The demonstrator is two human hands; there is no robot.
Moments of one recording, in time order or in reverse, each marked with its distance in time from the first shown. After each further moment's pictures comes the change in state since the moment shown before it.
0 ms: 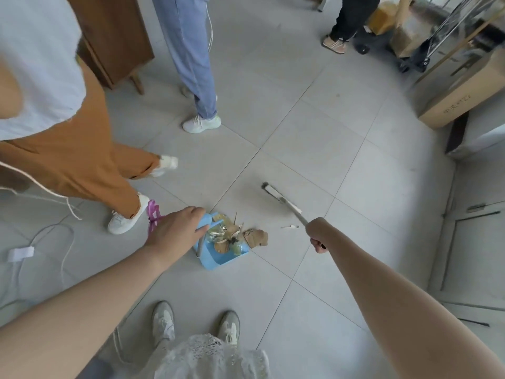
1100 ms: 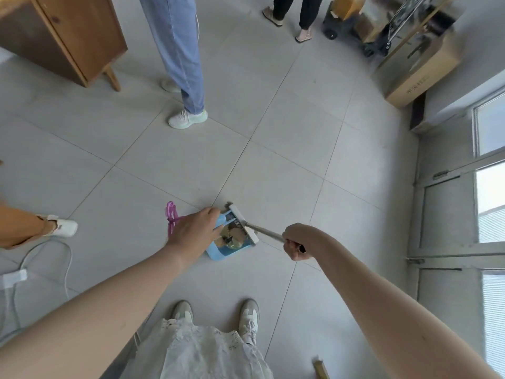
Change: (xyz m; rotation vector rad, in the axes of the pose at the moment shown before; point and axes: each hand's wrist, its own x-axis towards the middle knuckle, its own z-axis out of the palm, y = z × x) left_hand -0.020 -0.088 -0.007 -0.106 -0.101 0.141; right_hand -0.122 -0.007 0.126 0.056 -0.179 0.189
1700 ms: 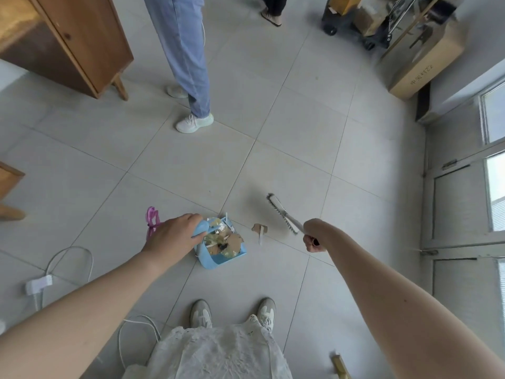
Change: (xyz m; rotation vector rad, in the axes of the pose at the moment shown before) left_hand -0.042 -0.063 -0.036 -0.006 -0.041 0.004; right_hand 0.026 0.010 -0.001 0.297 0.063 -0.048
